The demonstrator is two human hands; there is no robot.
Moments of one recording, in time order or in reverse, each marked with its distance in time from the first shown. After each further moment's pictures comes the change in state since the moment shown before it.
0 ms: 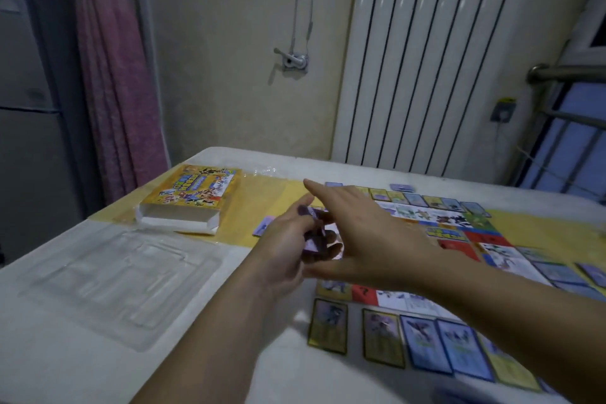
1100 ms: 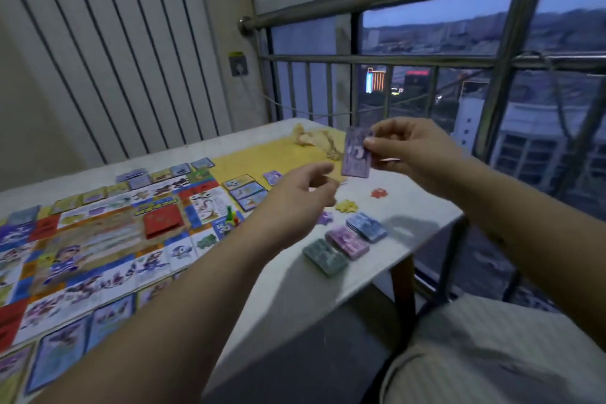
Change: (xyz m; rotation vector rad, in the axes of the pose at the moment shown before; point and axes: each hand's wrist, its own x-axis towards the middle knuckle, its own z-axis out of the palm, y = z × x) left_hand -0.045 -0.205 0.334 0.918 -0.713 0.060; right_hand -0.389 0.177 -0.148 0.829 0.763 1.059
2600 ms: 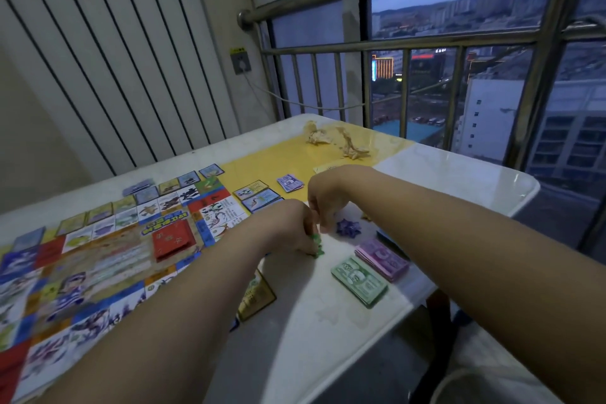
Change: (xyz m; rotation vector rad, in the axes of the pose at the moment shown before) left_hand 0.071 -0.064 -0.042 0.953 -0.383 -0.148; right_hand 0.111 0.056 0.115 -1.402 -0.745 0.099
